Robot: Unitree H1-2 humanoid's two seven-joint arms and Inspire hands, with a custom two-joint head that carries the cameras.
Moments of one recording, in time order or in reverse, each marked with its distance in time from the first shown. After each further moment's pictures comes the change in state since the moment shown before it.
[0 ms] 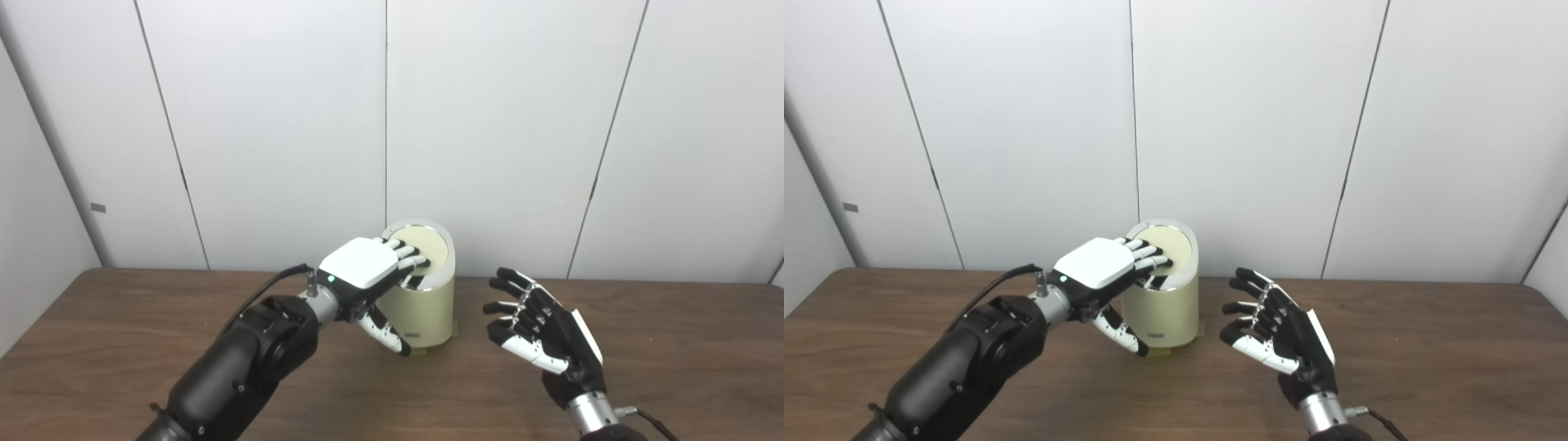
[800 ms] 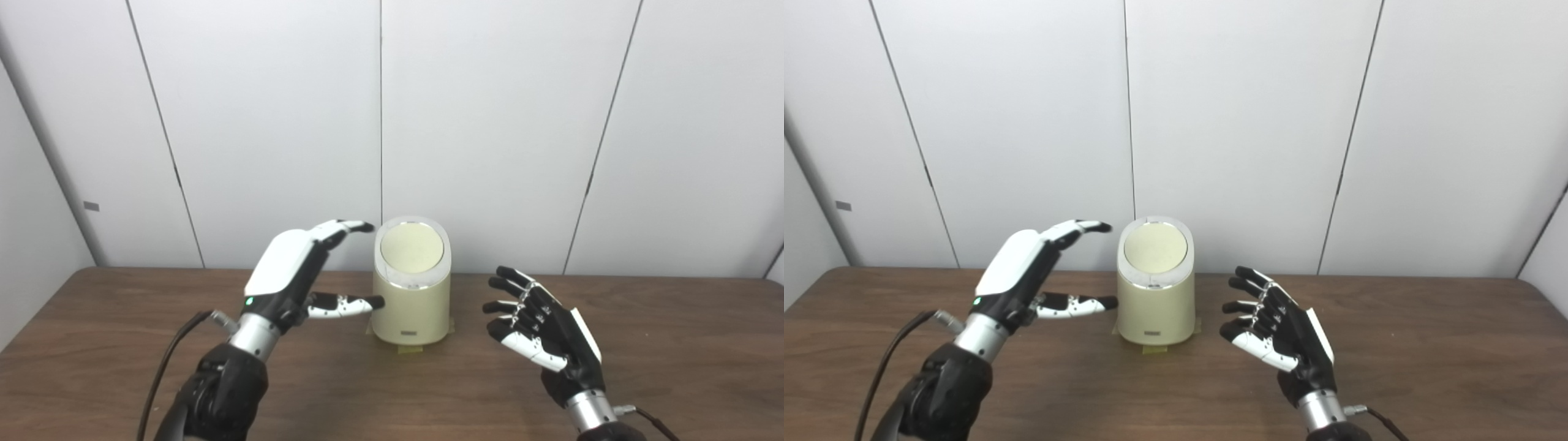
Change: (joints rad) left arm 0.354 -0.183 0.457 -0.214 -0.367 -0.018 0.348; right arm 0.003 0.002 -0.002 -0.005 -0.010 0.009 -0.018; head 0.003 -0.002
